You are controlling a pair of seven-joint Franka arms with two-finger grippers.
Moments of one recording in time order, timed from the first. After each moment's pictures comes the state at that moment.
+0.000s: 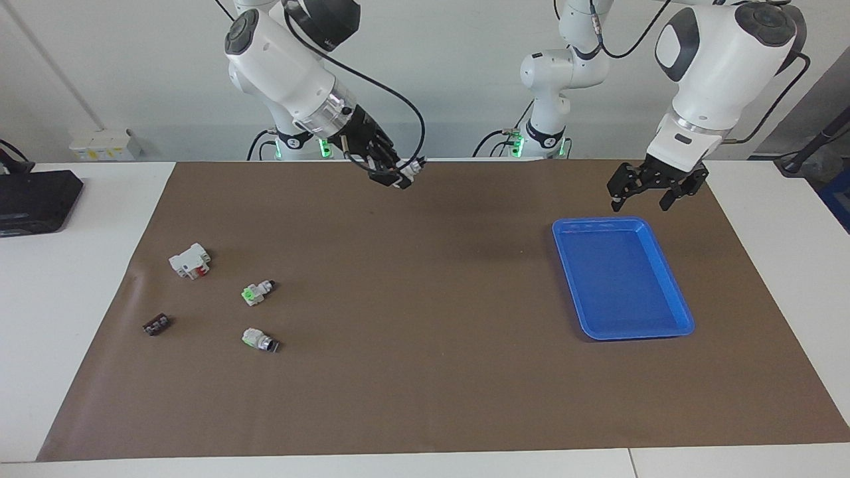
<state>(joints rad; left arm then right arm) 0.03 0.06 -0.16 -1.58 0.01 1.67 -0.07 0.32 -0.01 0.08 -1.76 0.66 1.94 1.68</state>
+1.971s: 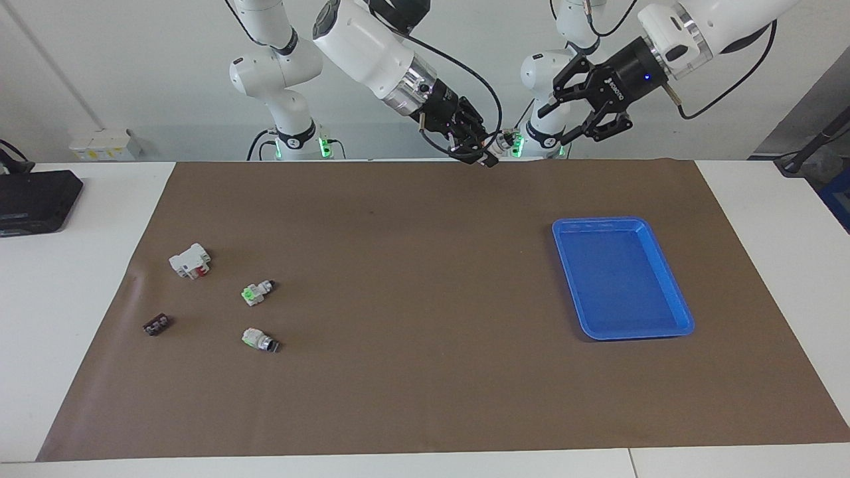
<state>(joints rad) 0.09 -0.11 -0.21 -1.56 -0.76 1.53 0.28 0.48 0.06 0.15 -1.73 0.79 2.30 1.95</state>
